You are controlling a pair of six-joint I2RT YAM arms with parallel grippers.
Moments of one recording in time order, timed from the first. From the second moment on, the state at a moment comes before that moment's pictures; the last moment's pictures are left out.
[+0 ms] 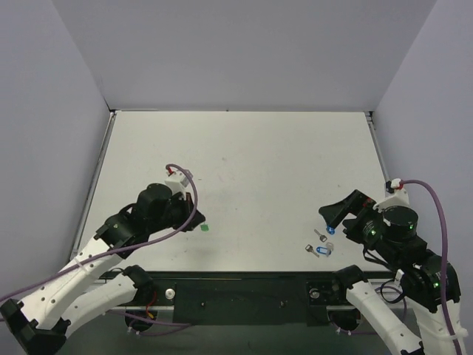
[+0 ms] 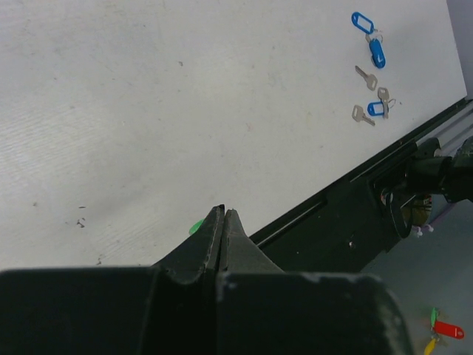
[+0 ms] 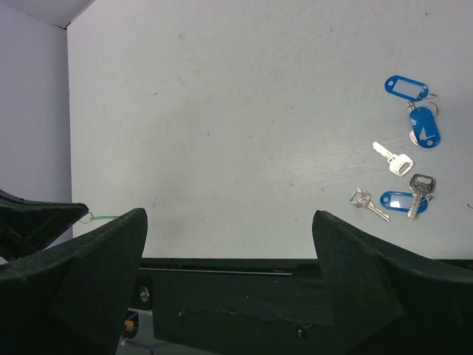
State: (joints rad) left arm -0.66 0.76 0.81 -0.64 0.11 -0.55; right arm 0.35 0.50 1.06 -1.10 0.05 0.76
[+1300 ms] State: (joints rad) left arm -1.15 1.83 1.56 -0.28 -0.04 -0.73; right arm 0.35 0.41 1.22 -1.12 -0.04 0.86
